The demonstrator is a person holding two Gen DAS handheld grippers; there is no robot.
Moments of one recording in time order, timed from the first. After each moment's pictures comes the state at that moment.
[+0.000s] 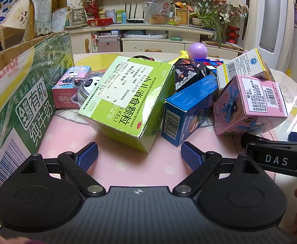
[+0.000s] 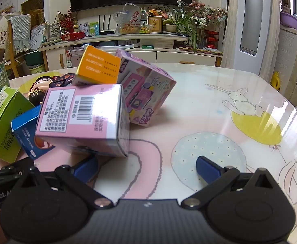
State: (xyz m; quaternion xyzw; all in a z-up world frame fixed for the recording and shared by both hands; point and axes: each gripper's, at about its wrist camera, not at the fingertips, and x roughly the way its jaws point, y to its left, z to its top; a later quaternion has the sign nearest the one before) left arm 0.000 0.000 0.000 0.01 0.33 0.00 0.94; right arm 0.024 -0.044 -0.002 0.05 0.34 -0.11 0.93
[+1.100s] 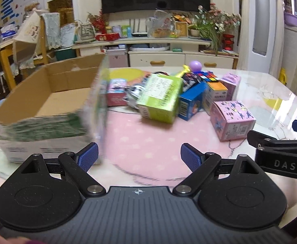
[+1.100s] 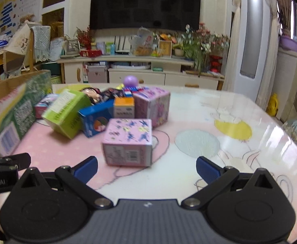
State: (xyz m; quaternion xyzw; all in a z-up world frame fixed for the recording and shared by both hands) left arm -0.101 0.067 0.050 0.04 0.30 0.00 0.95; right arm -0.091 0.007 0.052 0.01 0.27 -0.08 0.96
